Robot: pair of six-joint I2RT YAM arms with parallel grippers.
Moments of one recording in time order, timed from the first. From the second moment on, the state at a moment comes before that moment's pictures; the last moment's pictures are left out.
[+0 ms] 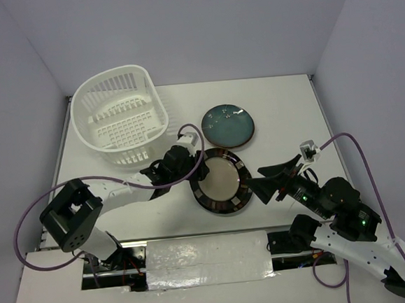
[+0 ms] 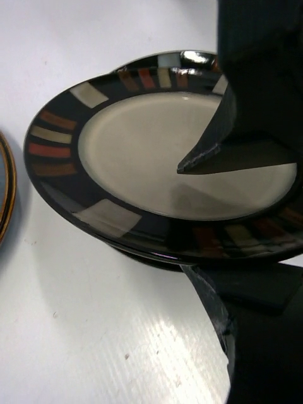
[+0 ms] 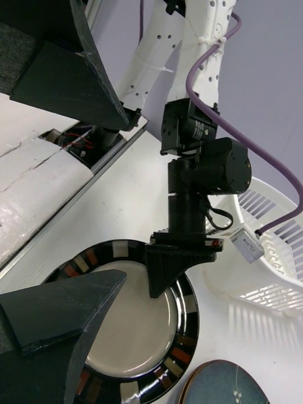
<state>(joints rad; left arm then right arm) -0.79 1.51 0.76 0.20 -0.06 -0.53 0.93 0.20 0.64 -0.41 0.15 0.61</state>
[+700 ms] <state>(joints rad) -0.86 1.62 0.87 0.05 -0.37 -0.47 0.93 0.20 0.64 -0.41 0.14 0.61</state>
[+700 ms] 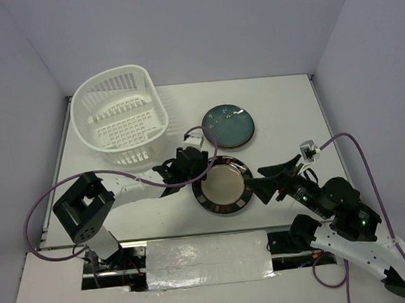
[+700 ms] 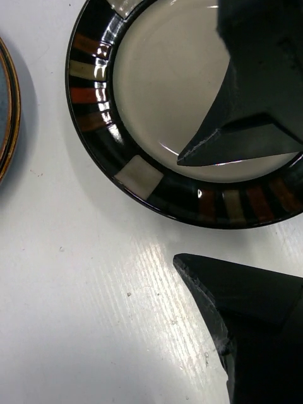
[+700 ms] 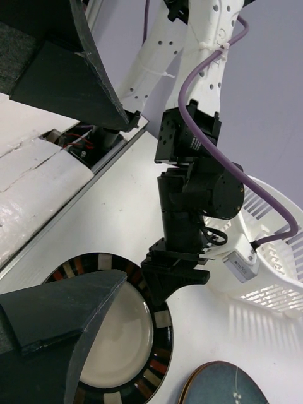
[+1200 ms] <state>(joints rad) -0.95 1.50 0.94 -0.09 -0.50 -0.44 0.93 0.22 0.64 -0.42 0.15 0.61</state>
